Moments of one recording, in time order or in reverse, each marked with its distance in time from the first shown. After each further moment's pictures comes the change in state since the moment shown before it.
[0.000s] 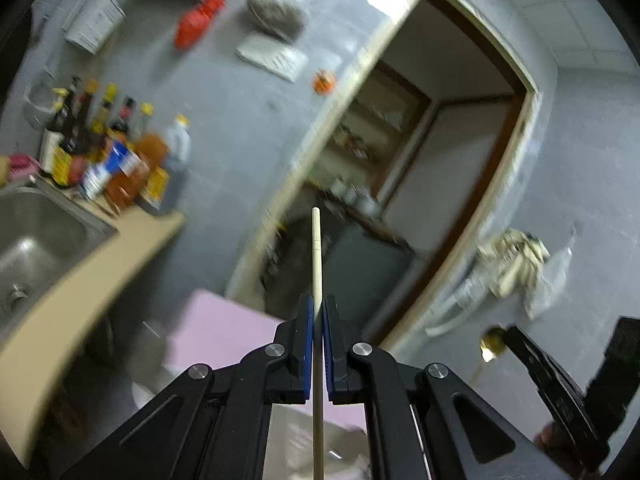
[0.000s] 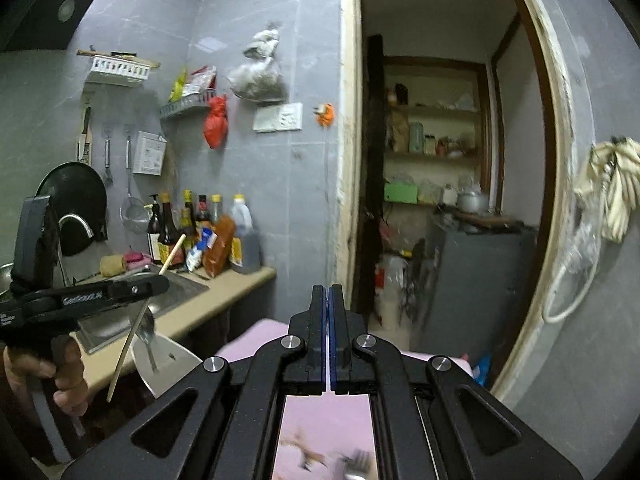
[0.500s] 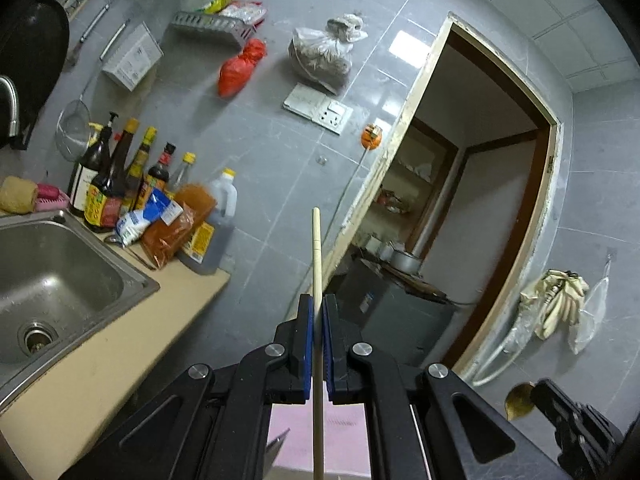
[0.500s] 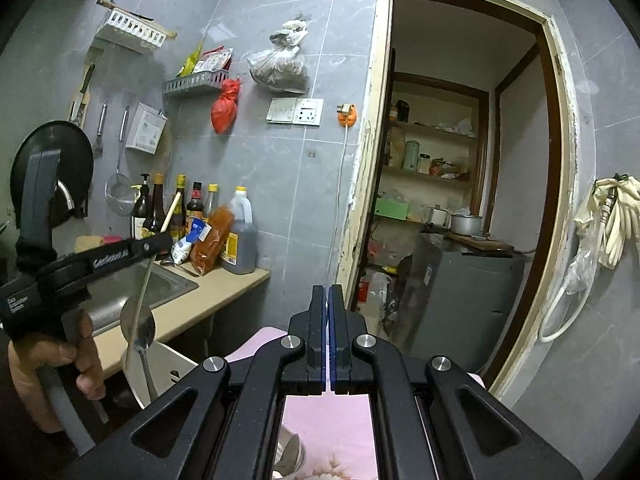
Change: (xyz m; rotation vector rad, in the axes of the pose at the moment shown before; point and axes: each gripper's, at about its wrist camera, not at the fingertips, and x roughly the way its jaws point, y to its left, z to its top) left arm 0.025 0.056 -0.001 0.018 -0.205 0.092; right arm 0.034 0.087 -0.032 -0.090 -0.030 -0.128
